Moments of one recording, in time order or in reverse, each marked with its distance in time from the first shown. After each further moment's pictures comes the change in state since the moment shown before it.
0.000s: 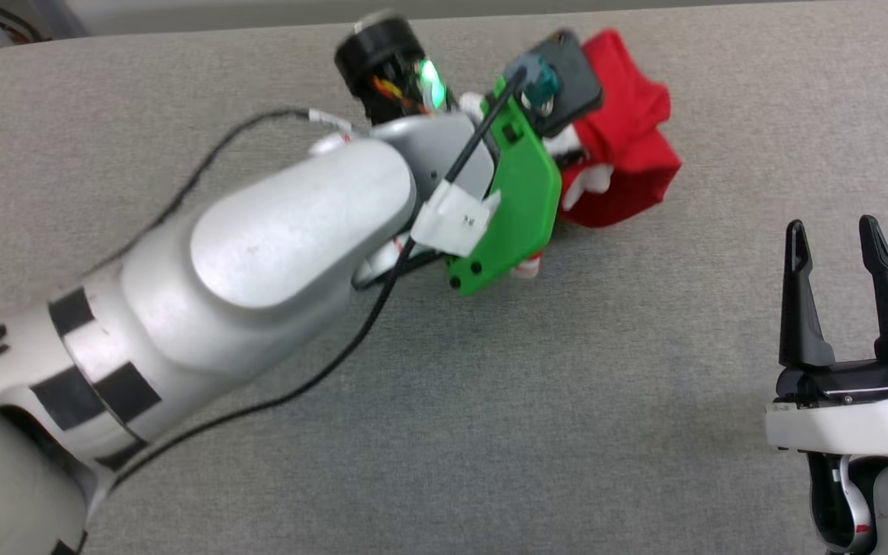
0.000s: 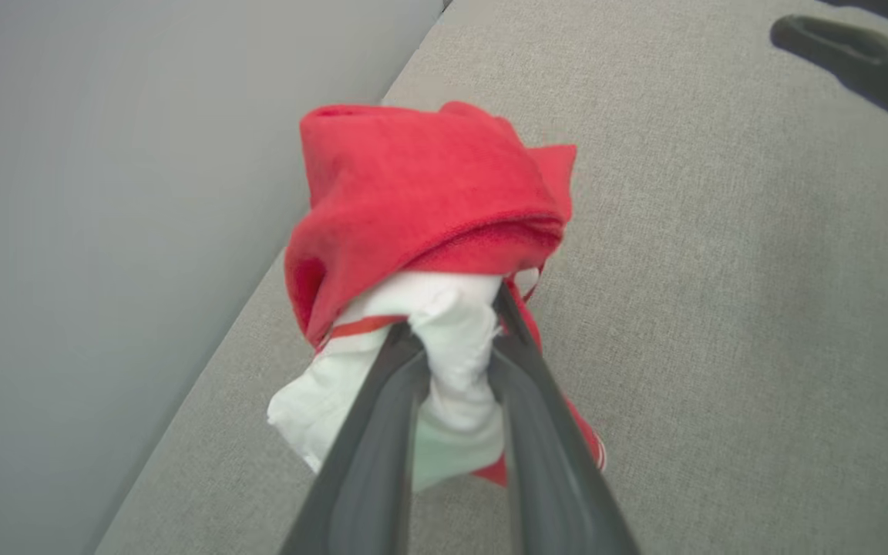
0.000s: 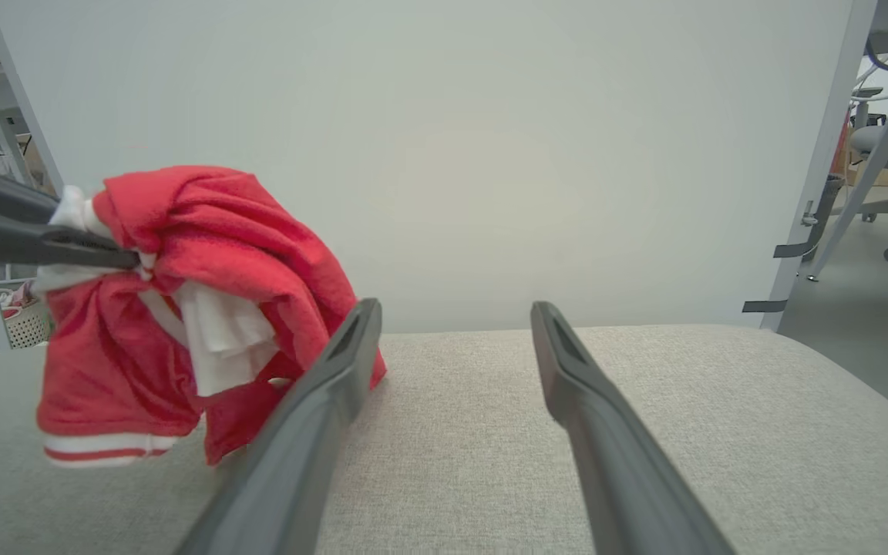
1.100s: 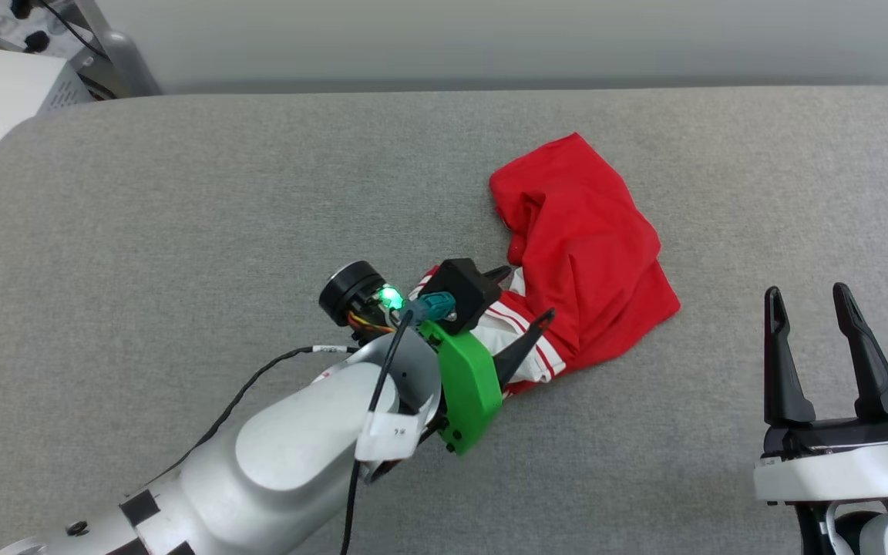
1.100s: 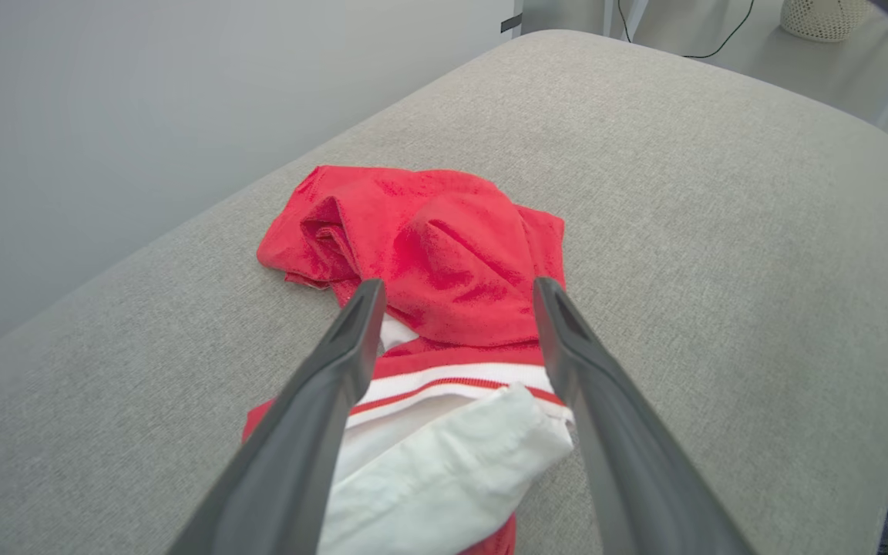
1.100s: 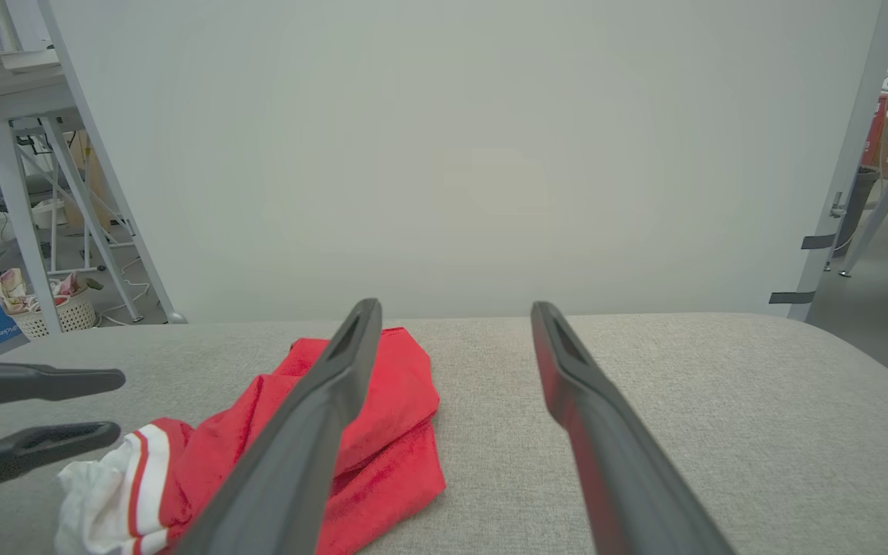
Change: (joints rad) left arm 0.513 -0.036 0.103 0.066 0.133 0.134 -0.395; right arm 0.106 0.001 0.007 0.035 -0.004 0.000 0.000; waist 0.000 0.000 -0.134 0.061
